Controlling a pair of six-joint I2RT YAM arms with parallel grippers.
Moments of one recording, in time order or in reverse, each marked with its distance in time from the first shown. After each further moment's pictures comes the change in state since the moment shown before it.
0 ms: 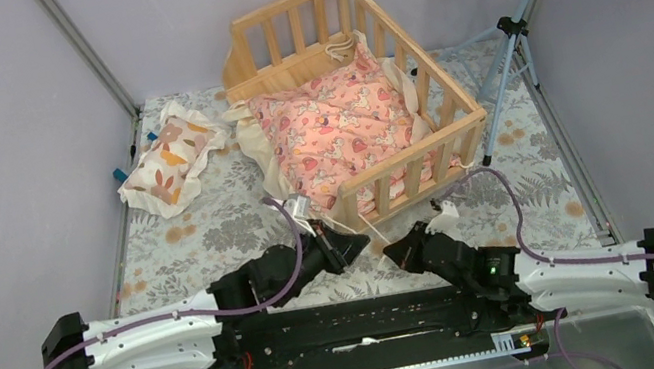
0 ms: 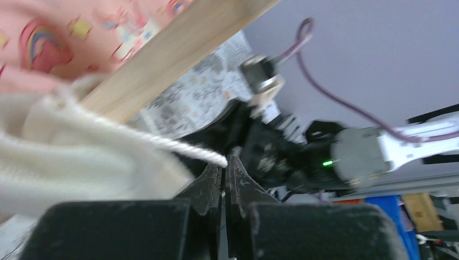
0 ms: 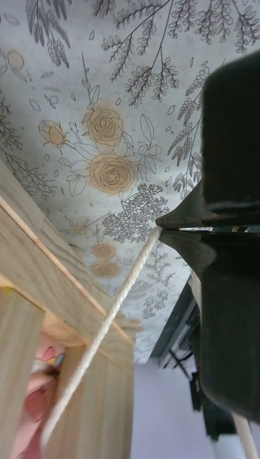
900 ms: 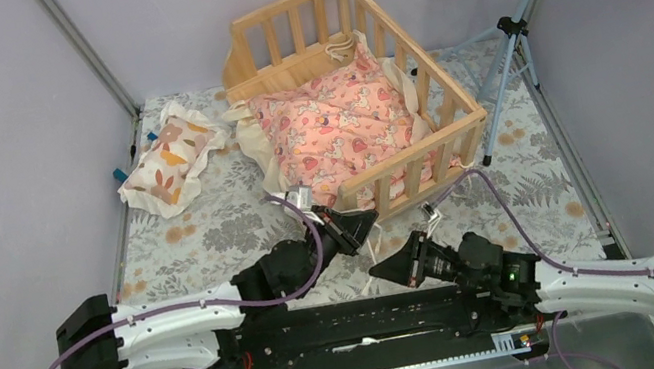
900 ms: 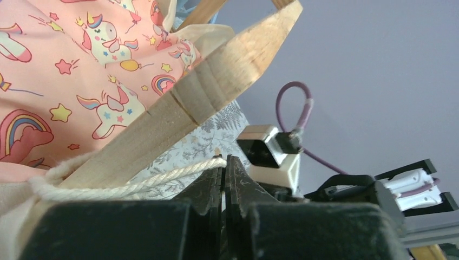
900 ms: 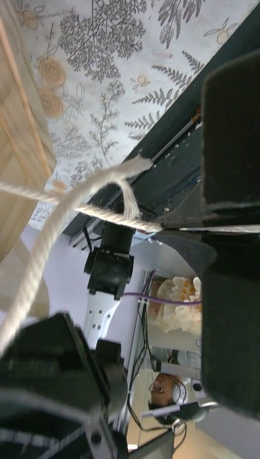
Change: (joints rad) left arm 0.000 0.151 0.039 0.332 -0.131 0.086; right arm 0.016 -0.177 -0.092 0.325 -0.435 -0.142
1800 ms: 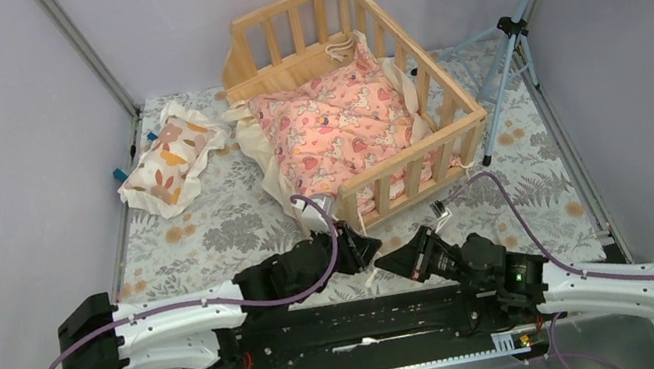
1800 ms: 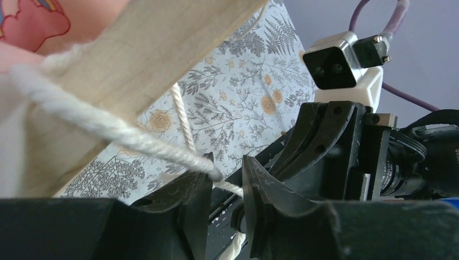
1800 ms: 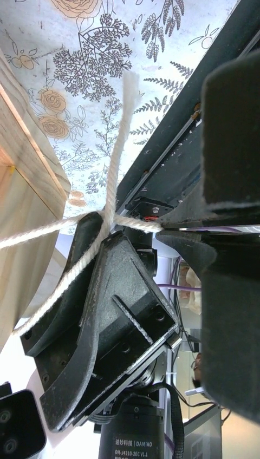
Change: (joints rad) left arm -0.008 0.037 0.027 -0.314 0.100 -0.031; right arm 0.001 -0.123 0.000 -0.150 0.119 0.149
